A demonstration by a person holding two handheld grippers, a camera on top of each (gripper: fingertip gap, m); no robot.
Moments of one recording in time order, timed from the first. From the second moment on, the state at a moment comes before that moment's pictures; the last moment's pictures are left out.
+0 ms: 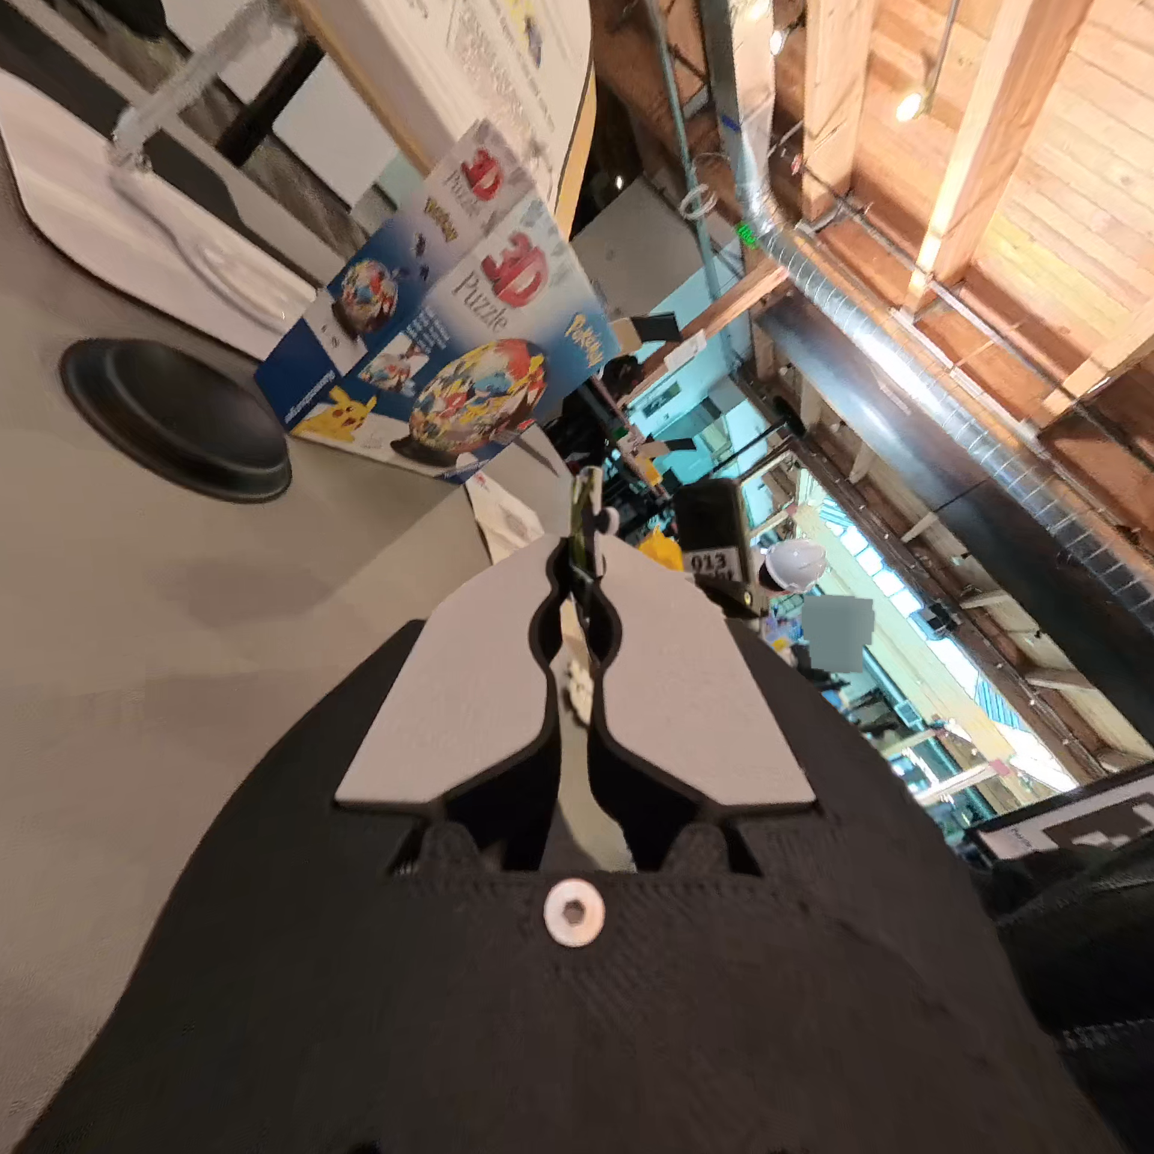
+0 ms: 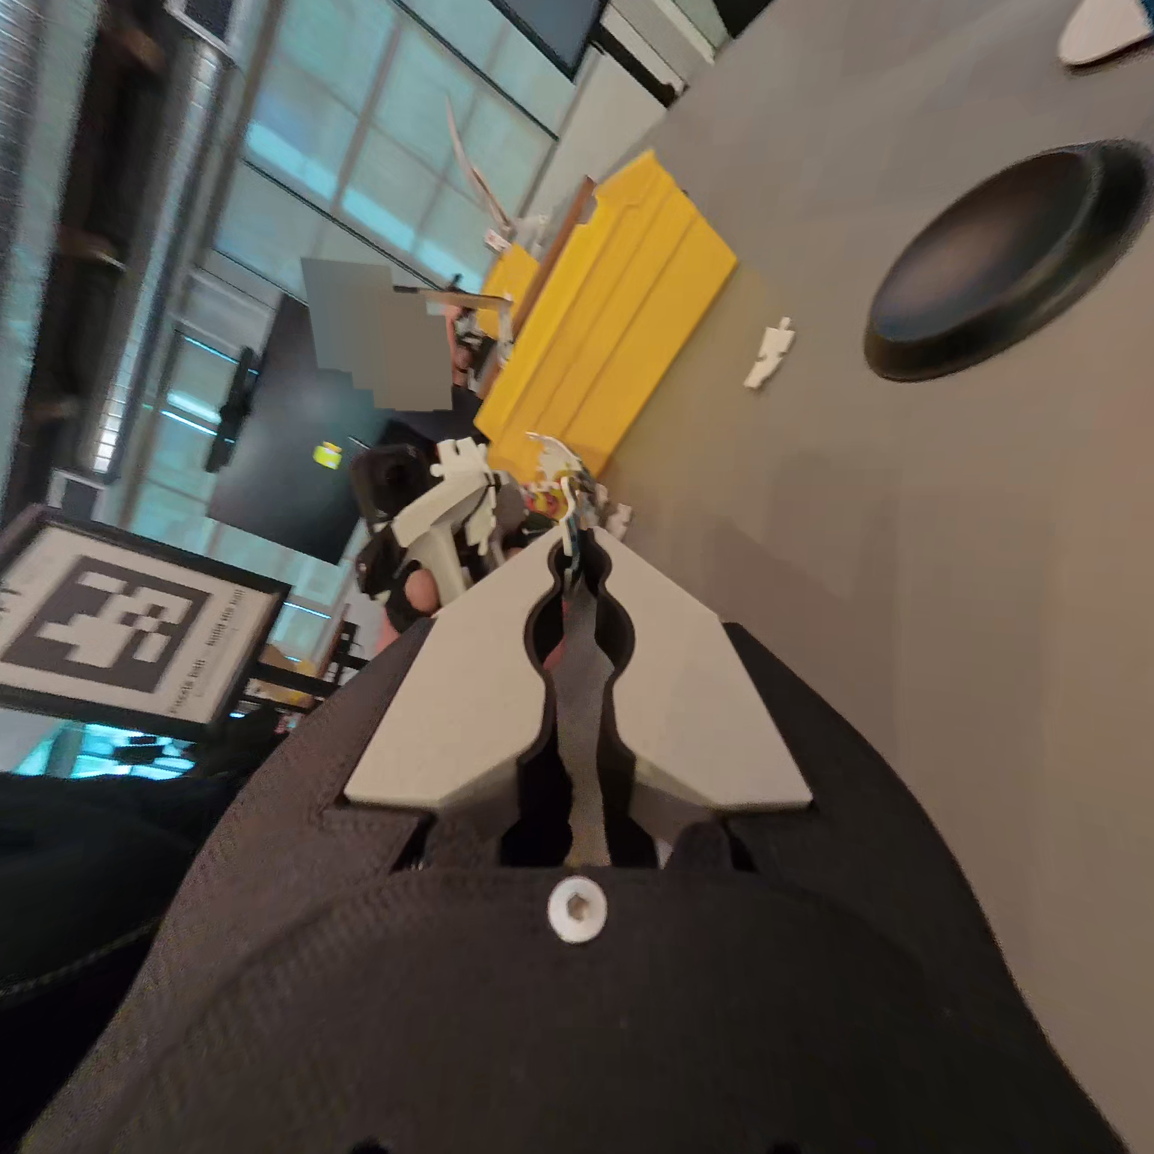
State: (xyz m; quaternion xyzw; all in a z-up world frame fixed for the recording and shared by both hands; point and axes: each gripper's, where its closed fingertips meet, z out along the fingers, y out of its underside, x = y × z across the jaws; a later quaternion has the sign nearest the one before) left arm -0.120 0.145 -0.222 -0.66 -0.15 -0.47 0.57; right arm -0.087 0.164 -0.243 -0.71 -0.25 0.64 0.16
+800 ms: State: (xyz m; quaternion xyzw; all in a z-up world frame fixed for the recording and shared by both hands) left arm -0.095 0.132 -0.271 -0.71 -0.14 -0.46 0.51; right arm 0.094 -0.006 -0.347 -0.62 -0.75 0.22 0.06
